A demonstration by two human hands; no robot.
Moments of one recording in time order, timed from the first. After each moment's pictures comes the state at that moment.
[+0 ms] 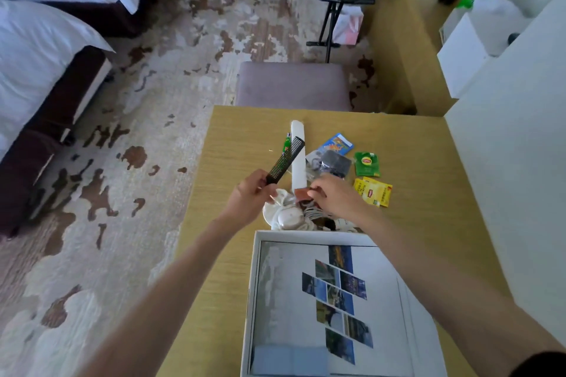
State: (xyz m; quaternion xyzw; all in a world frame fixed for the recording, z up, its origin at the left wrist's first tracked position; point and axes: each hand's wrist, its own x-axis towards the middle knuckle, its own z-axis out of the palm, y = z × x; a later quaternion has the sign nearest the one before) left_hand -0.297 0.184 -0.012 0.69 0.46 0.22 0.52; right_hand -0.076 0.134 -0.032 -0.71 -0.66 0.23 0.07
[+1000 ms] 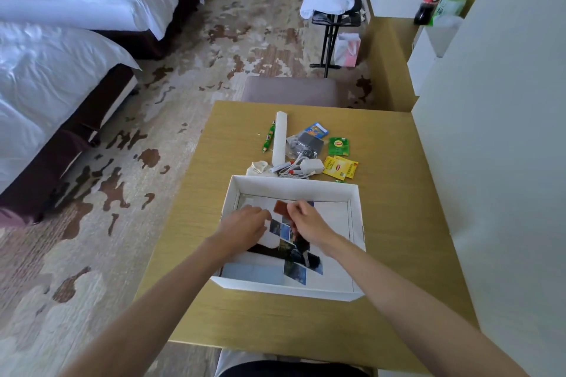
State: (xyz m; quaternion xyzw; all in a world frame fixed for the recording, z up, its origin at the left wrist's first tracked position) left_hand -0.300 0.005 -0.016 0.91 0.39 0.01 0.12; right_hand -0.122 -0.050 -0.015 -0.66 -0.44 0.52 0.30
